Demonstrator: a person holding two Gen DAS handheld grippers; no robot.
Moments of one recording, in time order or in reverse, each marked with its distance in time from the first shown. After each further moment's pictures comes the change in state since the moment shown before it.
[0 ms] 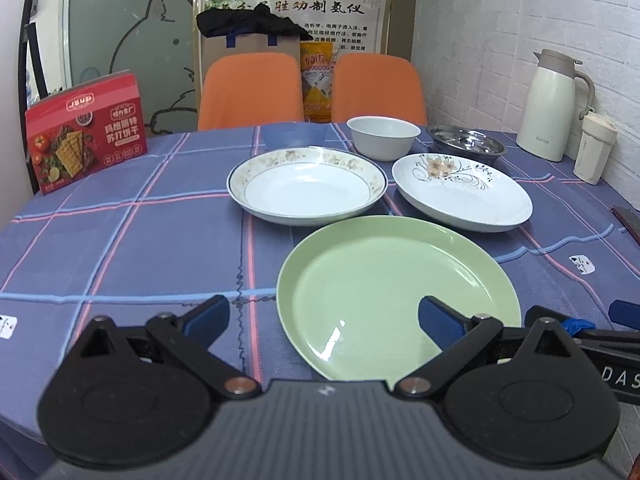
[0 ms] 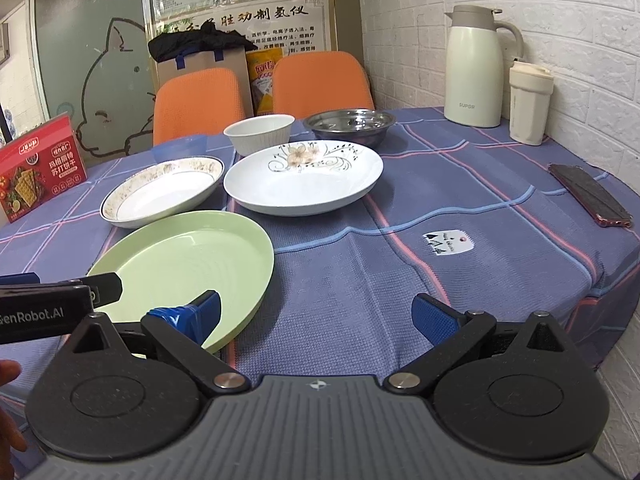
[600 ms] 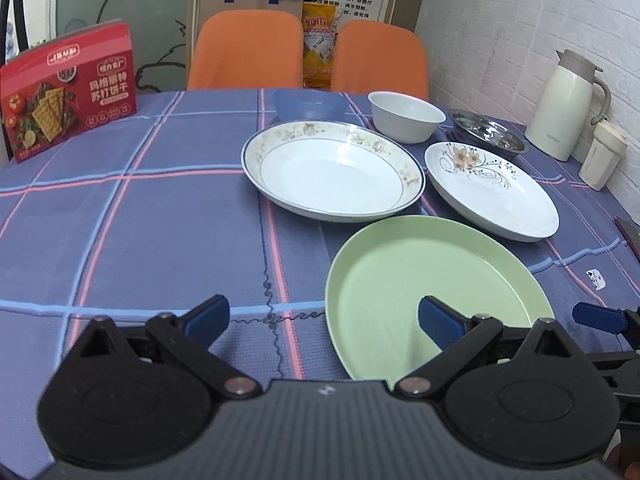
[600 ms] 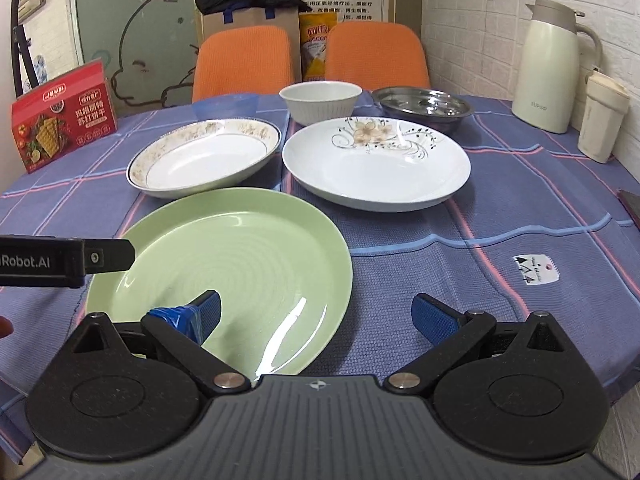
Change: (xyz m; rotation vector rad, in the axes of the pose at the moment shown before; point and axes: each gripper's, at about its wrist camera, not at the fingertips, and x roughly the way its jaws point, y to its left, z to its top) left arm 0.043 0.050 0.025 -0.069 0.132 -0.095; right arm 0.043 0.036 0.017 -0.129 0.112 0.085
